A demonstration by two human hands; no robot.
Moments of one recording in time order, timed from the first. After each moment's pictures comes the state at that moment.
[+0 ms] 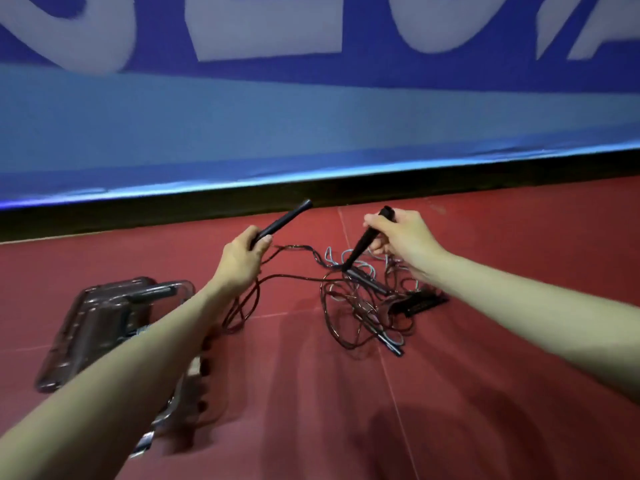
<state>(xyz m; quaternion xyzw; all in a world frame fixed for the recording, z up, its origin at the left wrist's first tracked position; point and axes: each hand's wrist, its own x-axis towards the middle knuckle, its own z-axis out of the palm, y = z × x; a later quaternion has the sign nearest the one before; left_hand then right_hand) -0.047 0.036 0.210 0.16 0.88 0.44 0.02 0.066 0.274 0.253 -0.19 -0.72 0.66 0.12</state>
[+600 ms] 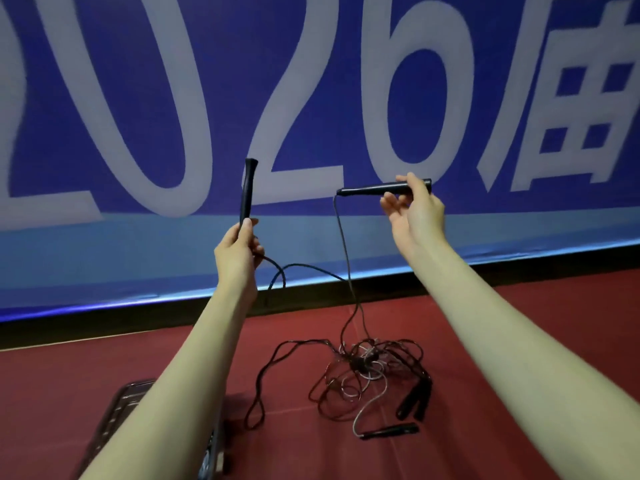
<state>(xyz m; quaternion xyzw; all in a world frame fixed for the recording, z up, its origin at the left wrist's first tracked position) -0.001 0.035 0.424 0.08 0.57 0.82 -0.08 0.087 0.252 0.469 -0.07 -0.34 0.86 0.38</state>
